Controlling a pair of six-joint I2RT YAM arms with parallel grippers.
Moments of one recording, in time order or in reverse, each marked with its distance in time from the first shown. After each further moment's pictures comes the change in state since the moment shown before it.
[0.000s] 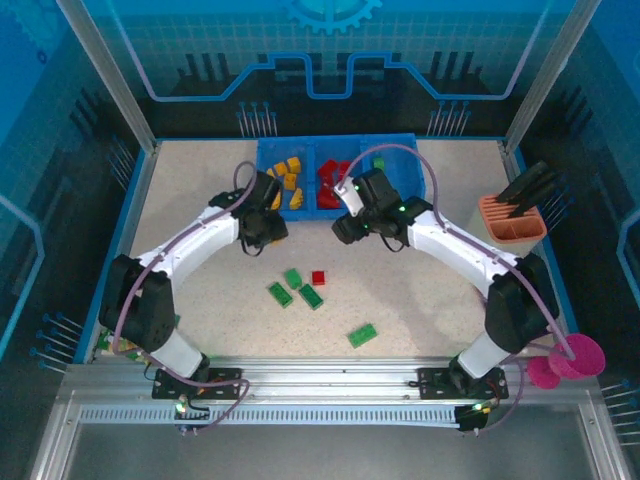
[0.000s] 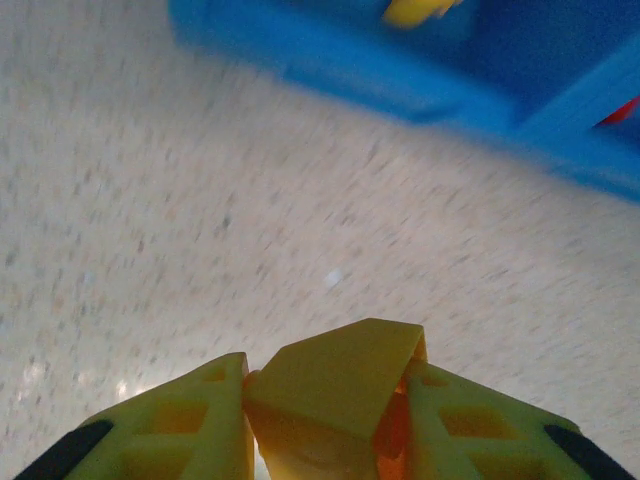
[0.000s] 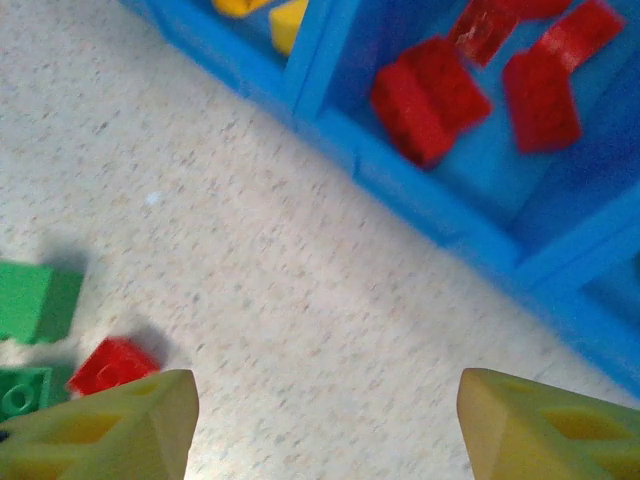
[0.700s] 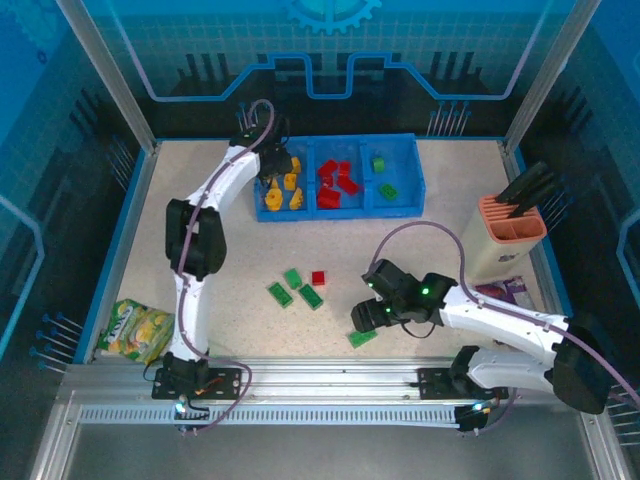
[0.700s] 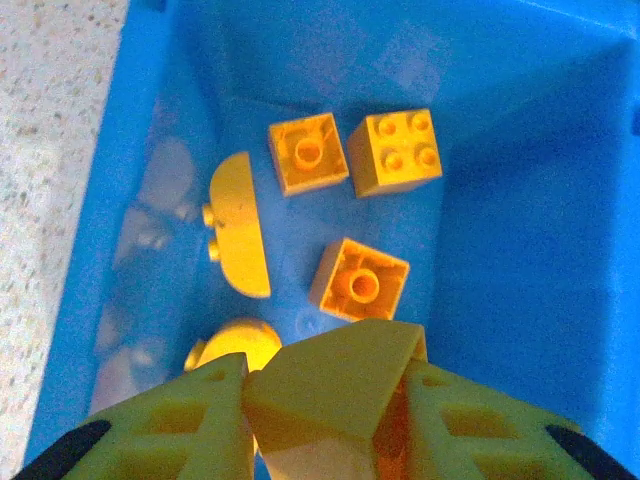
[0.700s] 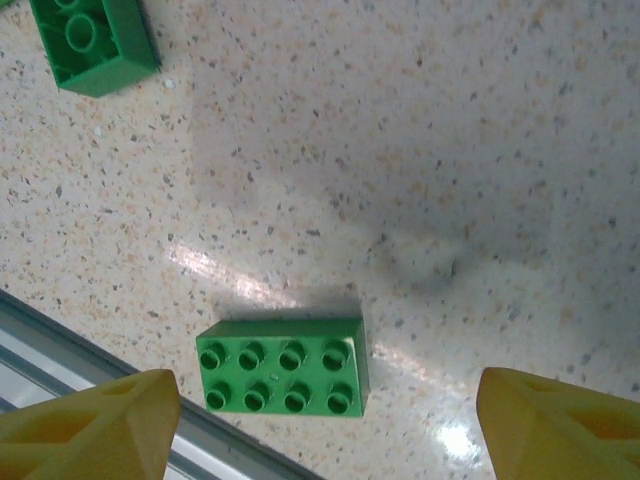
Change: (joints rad) left arm 0.140 0.671 0.838 -0.070 -0.094 0.235; right arm 0.309 -0.426 -0.533 -0.167 -0.013 0.674
